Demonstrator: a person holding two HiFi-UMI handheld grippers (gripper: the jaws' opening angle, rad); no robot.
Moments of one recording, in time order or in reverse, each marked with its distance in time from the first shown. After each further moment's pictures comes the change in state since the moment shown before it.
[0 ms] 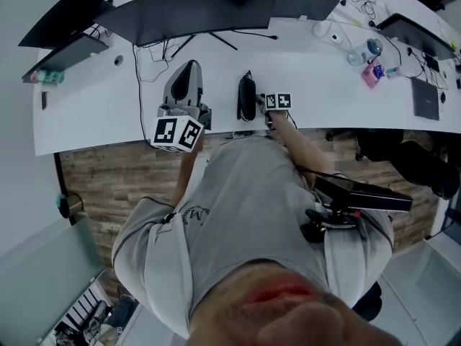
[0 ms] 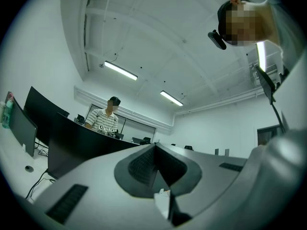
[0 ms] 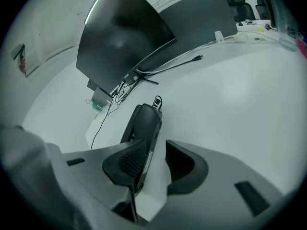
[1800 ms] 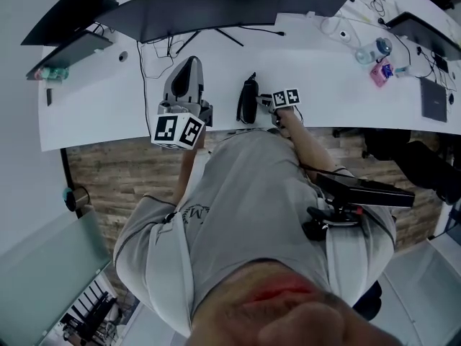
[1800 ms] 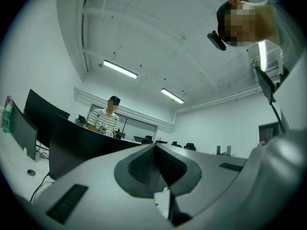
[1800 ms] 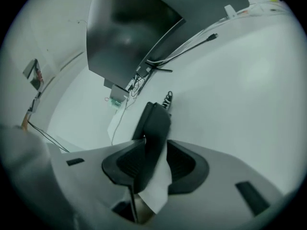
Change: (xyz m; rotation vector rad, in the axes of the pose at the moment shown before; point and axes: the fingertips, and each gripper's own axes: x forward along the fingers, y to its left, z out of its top) left arm 0.012 0.011 0.001 0.025 0.024 0.016; right arm 0.012 0.028 -0.017 -0.007 0.125 0.249
